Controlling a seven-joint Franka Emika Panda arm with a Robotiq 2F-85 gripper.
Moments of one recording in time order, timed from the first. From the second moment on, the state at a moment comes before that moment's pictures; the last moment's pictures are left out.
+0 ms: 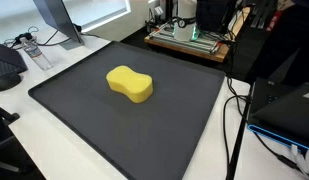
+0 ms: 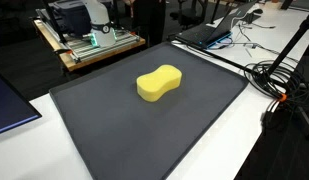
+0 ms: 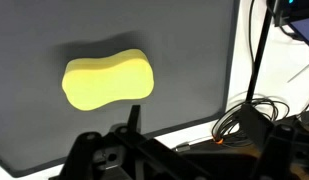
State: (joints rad) arm 0.07 -0.61 0.04 -2.56 0.22 2.27 0.15
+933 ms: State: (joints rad) arm -0.01 -0.53 0.13 -2.50 0.08 2.21 0.29
